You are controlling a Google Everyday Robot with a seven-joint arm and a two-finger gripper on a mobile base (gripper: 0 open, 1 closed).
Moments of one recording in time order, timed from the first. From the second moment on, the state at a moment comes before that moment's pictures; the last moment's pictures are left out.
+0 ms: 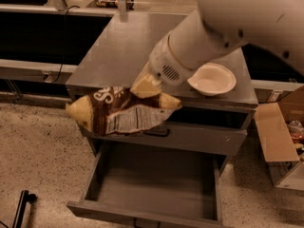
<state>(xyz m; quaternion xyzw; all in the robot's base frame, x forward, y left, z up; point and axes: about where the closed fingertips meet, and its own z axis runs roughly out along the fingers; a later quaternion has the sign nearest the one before) 0.501 0.022 0.925 -0.58 0.74 0.16 0.31</state>
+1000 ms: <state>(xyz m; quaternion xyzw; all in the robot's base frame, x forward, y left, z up) 0.470 -0.035 0.681 -0.42 0.85 0.19 0.23</state>
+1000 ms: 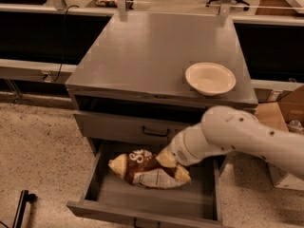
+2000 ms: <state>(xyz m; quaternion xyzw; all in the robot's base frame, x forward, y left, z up) 0.447 -0.090 0.536 -0.34 0.86 0.26 0.28</state>
